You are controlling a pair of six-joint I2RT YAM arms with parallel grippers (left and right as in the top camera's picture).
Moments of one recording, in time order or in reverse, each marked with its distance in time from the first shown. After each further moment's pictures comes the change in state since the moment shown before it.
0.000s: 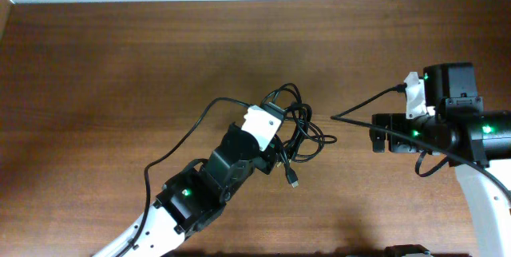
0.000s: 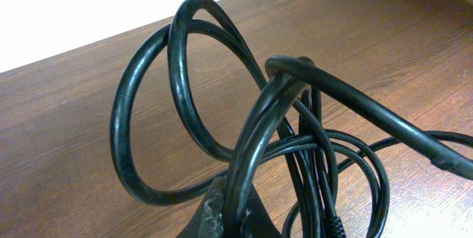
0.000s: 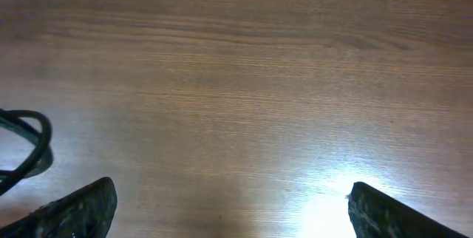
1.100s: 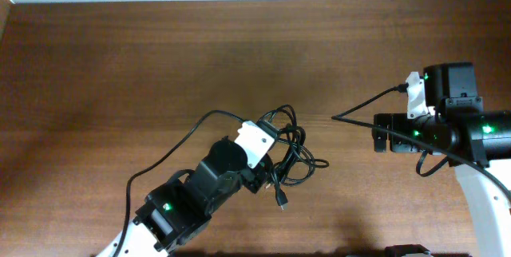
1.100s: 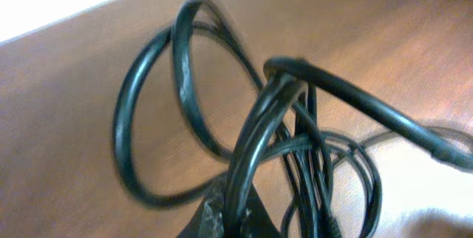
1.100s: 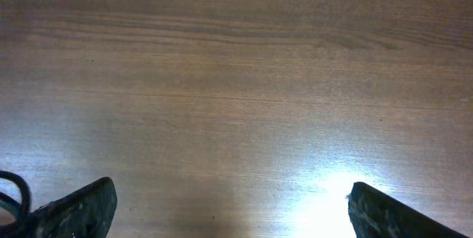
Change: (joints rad) left arm 0.000 -0.121 -0.006 -0.177 0.113 0.036; right arm 0.000 0.000 0.000 -0.001 0.026 -0.002
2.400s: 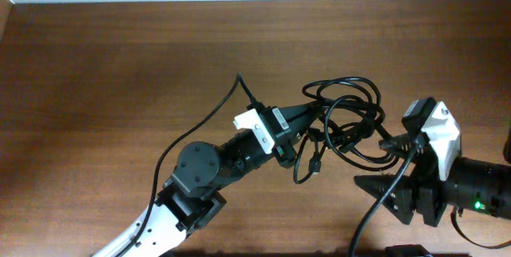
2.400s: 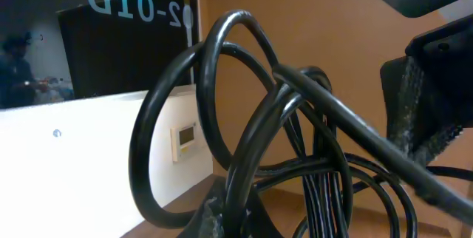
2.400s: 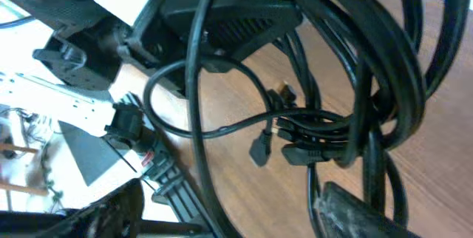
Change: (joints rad) left arm 0.018 0.134 -0.007 0.982 0.378 0.023; right arm 0.000 -0.125 0.515 -0.368 -0.793 -0.485
